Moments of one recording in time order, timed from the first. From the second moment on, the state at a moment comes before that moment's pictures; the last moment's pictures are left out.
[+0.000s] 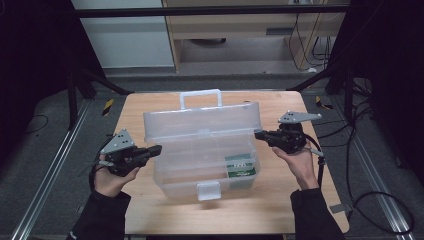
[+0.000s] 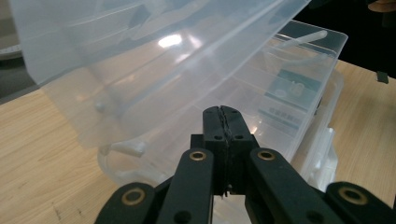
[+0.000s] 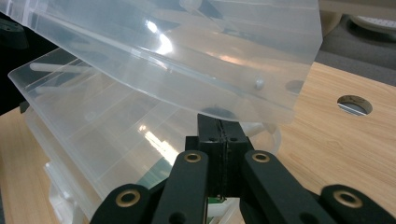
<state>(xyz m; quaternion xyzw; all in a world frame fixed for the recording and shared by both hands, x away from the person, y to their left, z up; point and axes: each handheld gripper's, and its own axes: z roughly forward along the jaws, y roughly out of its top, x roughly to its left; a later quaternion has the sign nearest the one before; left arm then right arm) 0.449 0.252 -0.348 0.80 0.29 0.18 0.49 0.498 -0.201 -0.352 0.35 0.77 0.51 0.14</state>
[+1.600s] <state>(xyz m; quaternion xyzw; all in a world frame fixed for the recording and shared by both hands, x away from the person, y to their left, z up) 0.445 0.275 -0.386 0.81 0.34 0.17 0.44 0.467 -0.205 -0.382 0.36 0.80 0.46 0.14</state>
